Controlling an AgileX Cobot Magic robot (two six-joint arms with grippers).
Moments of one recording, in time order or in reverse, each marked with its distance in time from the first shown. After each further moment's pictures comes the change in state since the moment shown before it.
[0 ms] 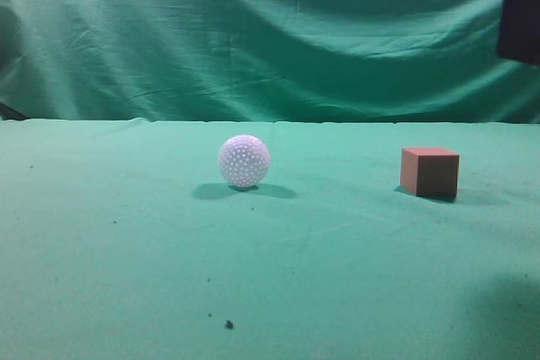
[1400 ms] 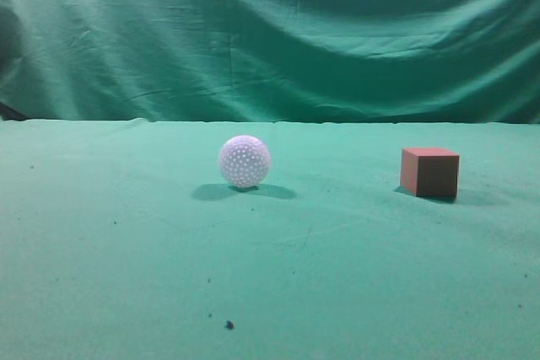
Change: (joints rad) left arm 0.000 0.000 0.000 0.000 0.000 0.000; right arm -0.486 -1.195 0.430 -0.073 -0.214 0.167
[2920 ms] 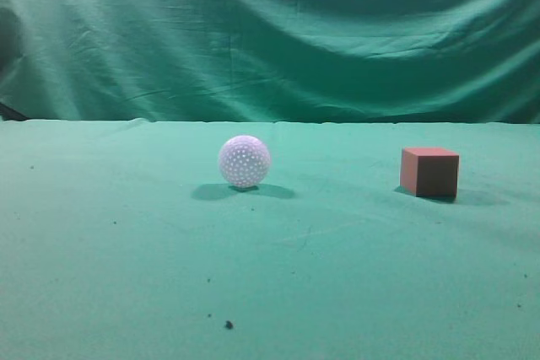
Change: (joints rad) left arm 0.000 0.000 0.000 0.000 0.000 0.000; right arm 0.000 -0.253 0.505 -0.069 -0.274 0.097
